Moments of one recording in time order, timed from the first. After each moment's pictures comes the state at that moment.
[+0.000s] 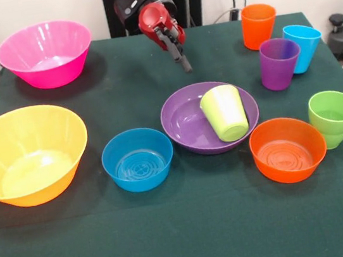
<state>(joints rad) 0.03 0.04 -0.62 1.77 -0.44 -1.64 1.20</state>
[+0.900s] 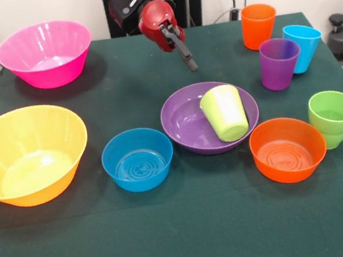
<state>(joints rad) 0.06 0.04 -0.70 1.67 -0.52 -1.64 1.20</state>
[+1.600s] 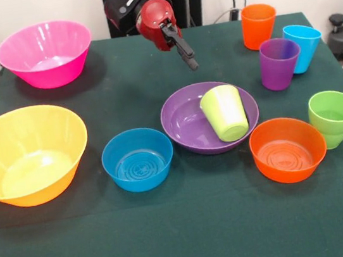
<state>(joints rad) 0.06 0.04 -0.73 1.62 -0.59 -1.64 1.20</state>
